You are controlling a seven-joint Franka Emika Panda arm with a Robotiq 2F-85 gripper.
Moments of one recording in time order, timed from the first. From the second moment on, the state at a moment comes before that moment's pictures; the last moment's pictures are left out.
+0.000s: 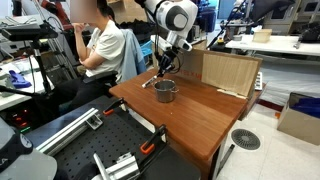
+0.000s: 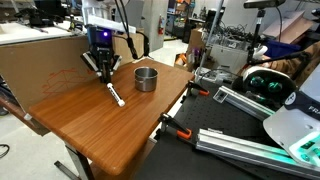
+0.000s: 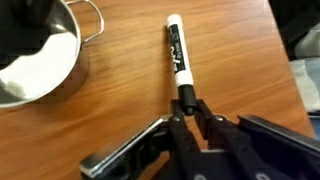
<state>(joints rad) 0.07 0.79 0.04 -1.55 0.31 1.97 0.13</state>
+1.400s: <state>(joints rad) 0.11 0.87 0.03 -1.48 0.22 2.07 0.23</state>
